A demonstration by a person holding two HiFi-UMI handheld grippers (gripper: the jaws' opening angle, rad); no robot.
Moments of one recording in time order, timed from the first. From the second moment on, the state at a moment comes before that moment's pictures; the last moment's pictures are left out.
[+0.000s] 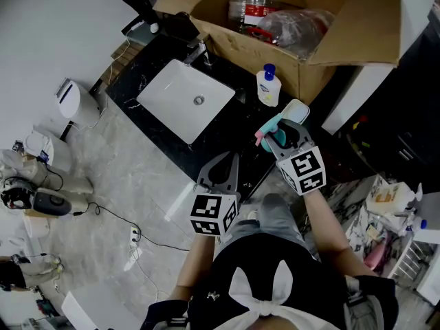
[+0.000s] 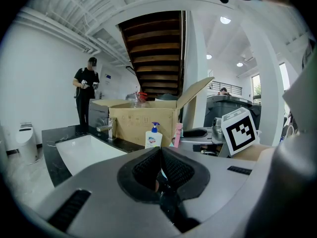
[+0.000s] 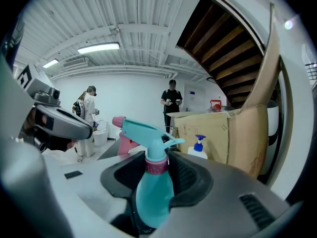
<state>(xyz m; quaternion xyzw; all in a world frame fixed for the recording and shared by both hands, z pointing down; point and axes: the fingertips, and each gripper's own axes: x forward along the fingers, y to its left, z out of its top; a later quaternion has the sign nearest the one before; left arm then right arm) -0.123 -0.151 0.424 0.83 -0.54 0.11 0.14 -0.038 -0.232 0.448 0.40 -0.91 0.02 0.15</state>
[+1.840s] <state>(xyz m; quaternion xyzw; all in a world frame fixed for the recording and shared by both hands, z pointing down) -0.121 -0.132 0.422 0.82 -0.55 0.09 0.14 -0.032 -0.137 0.371 0.38 -0.93 -0.01 0.05</state>
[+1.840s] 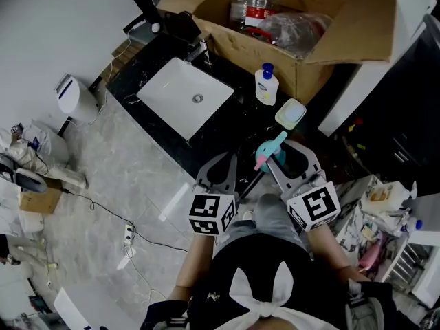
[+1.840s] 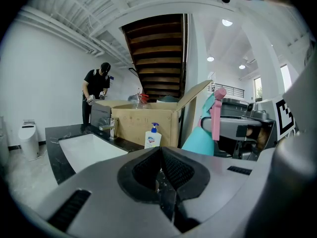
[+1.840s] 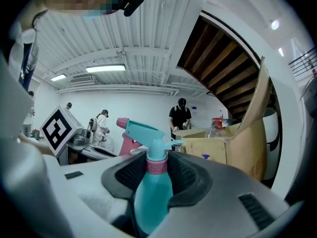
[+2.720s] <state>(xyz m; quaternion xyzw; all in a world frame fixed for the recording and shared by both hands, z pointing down) -0.122 -0.125 0.422 0.82 -0.55 0.10 0.14 -0.033 -0.134 0.367 0.38 -0.92 -0.01 0.04</state>
